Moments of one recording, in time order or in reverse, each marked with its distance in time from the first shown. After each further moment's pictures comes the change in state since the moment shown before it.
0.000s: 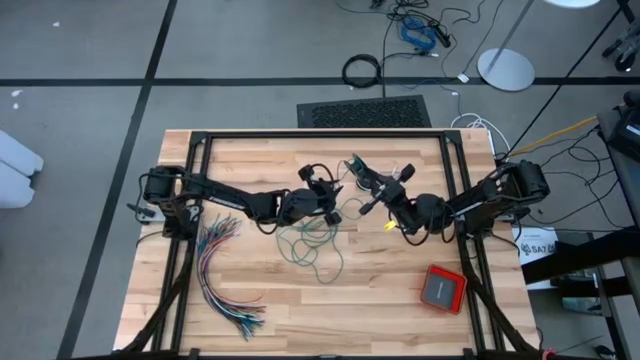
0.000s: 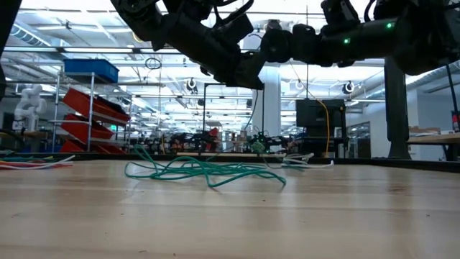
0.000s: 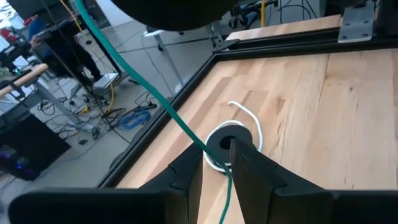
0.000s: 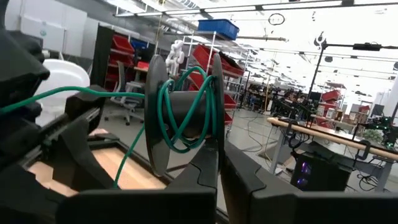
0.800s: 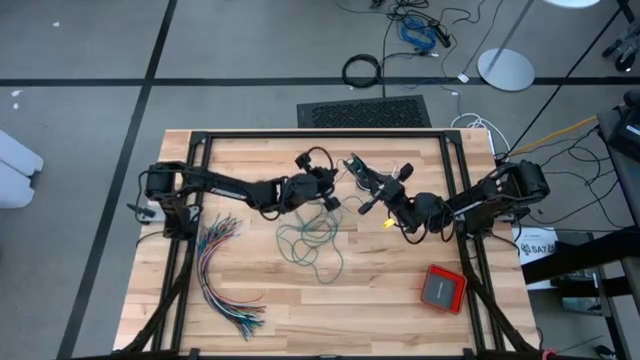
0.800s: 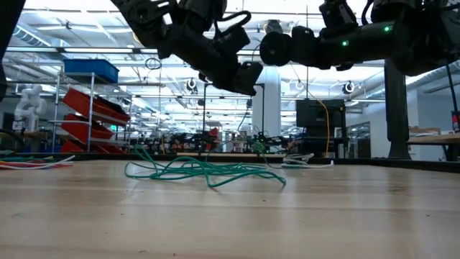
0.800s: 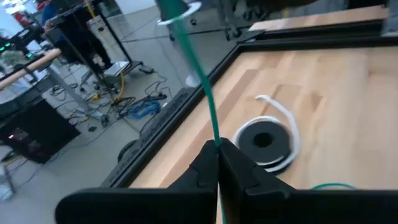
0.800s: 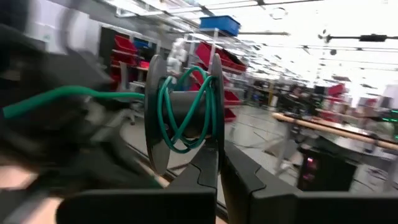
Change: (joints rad) left arm 0.100 0.000 0.000 -0.010 0.041 -0.013; right arm -0.015 0.000 0.000 -0.028 -0.023 0.060
